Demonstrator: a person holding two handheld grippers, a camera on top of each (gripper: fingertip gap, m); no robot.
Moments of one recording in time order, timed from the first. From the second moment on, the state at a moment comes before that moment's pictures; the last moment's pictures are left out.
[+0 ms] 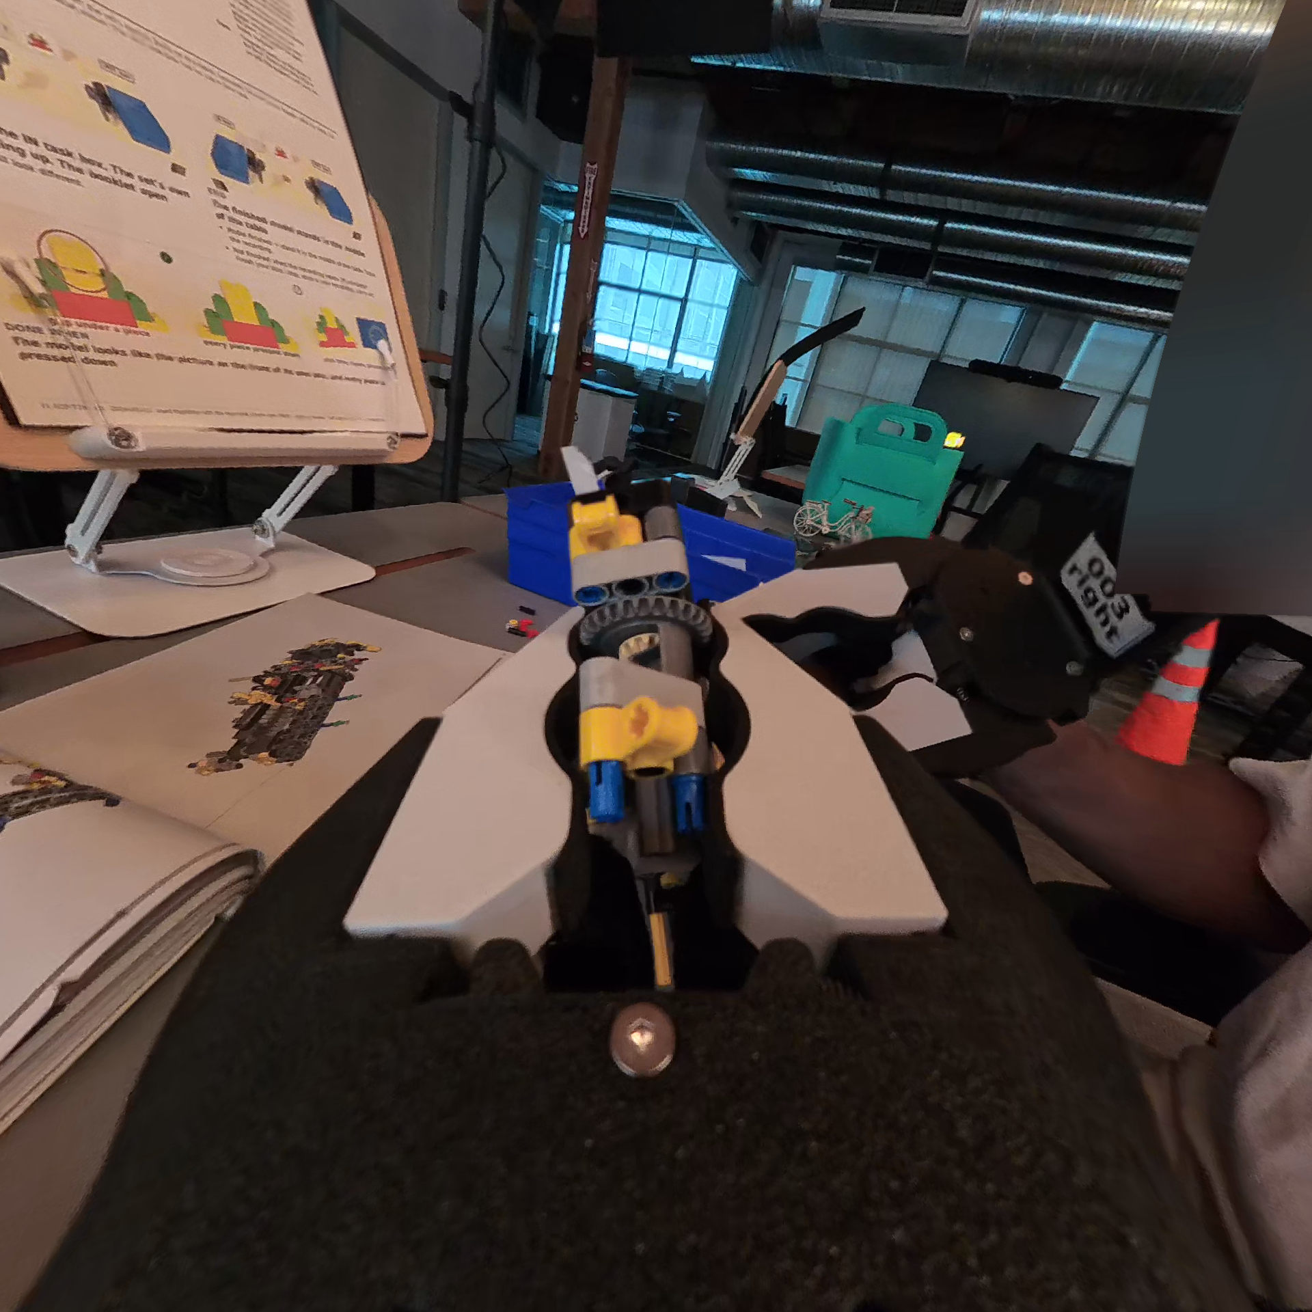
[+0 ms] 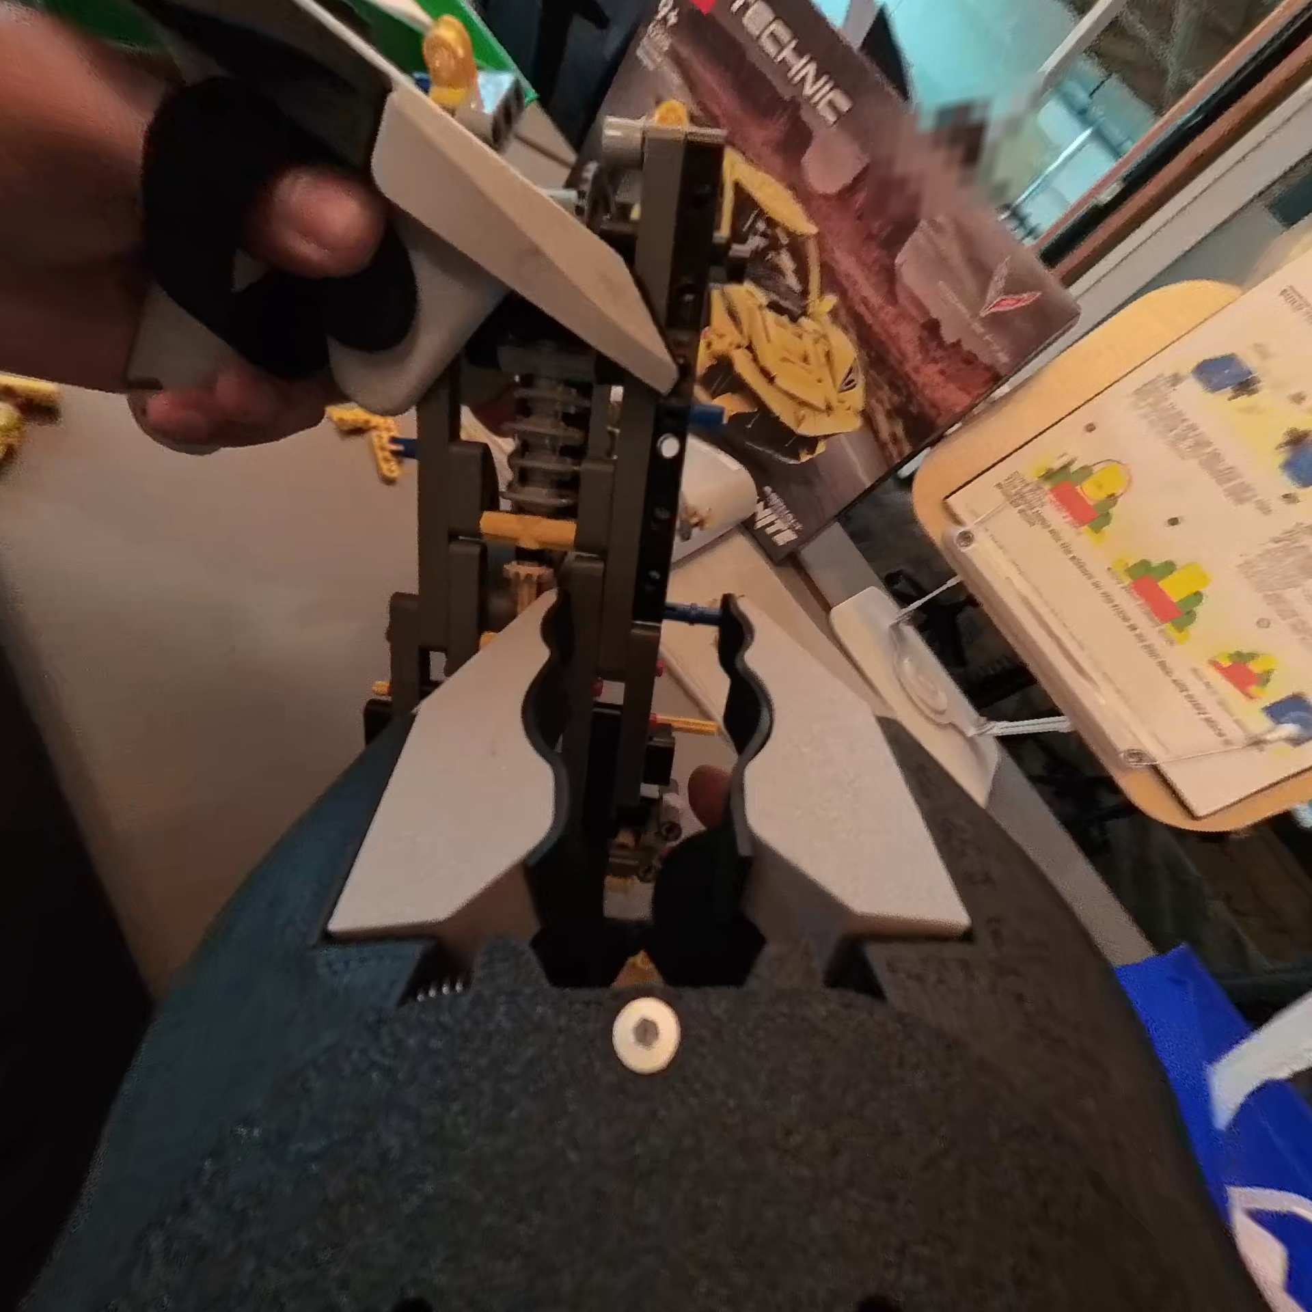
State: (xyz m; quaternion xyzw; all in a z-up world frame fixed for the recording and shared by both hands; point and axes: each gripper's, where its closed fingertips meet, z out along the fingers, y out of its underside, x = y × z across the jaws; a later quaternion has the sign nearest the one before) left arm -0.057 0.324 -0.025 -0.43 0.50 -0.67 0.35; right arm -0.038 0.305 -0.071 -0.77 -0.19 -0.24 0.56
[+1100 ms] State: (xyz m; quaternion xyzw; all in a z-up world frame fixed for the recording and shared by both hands) left arm -0.039 0.291 -0.085 -0.44 0.58 -0.64 0.22; right arm -0.018 0.308 -0.049 -0.73 0.09 -0.11 0.67
